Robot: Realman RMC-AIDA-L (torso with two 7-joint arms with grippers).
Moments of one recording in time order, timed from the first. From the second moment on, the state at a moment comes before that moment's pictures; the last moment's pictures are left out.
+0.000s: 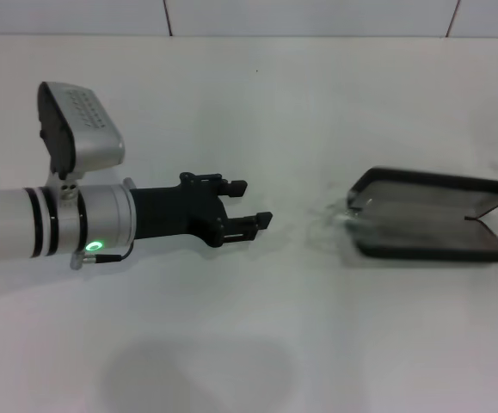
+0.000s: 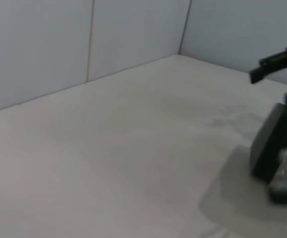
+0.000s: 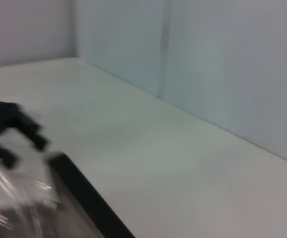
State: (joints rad) left arm -0.55 -2.09 1.26 0.51 1.63 1.10 -1.30; right arm 0.36 1.97 -0.73 -0.88 -1.96 -1.42 1.31
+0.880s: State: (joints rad) left arm -0.58 -2.09 1.31 0.49 1.58 1.10 -1.30; right arm 0.35 1.98 -0.59 -0.85 -1.89 -1.47 1.30
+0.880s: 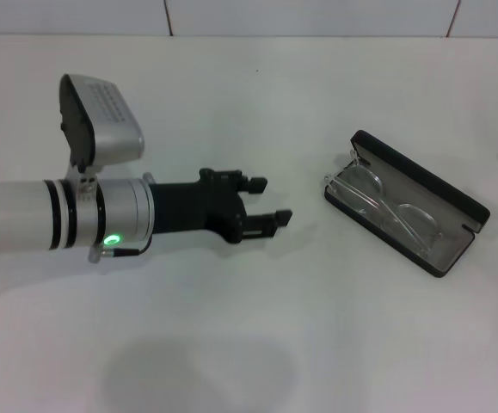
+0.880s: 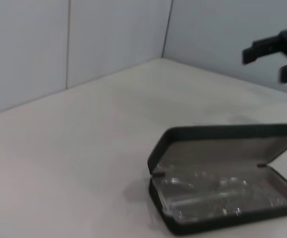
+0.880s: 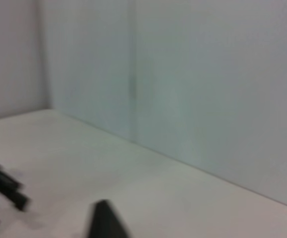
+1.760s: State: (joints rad) left arm -0.68 -2.11 1.50 0.34 1.15 0.80 -1.10; right arm 0.42 2.01 -0.72 -0.74 -1.88 -1.35 1.29
